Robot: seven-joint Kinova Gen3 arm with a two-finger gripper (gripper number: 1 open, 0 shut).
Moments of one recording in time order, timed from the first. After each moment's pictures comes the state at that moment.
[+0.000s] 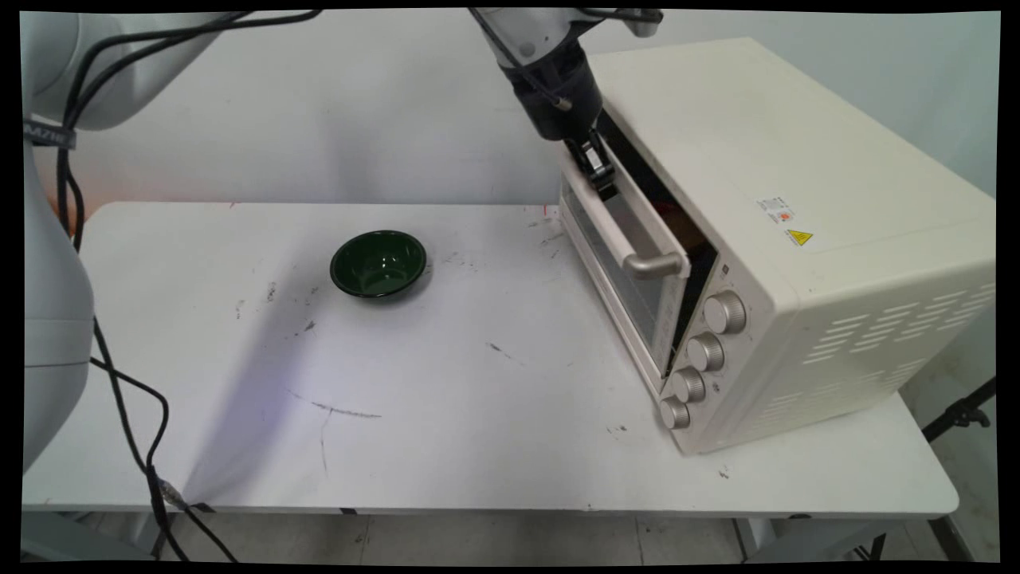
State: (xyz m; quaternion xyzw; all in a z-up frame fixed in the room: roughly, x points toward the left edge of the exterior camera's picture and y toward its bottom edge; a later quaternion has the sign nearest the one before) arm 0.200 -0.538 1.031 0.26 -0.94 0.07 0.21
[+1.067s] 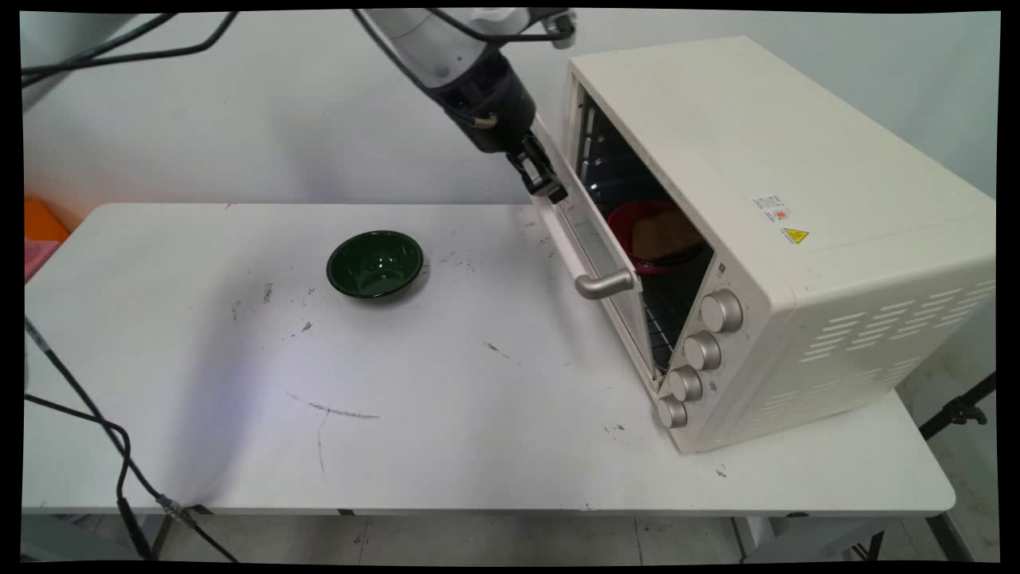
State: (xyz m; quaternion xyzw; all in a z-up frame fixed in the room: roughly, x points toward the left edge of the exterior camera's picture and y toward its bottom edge) arm 0.263 -0.487 1.028 0.26 -0.93 0.11 0.25
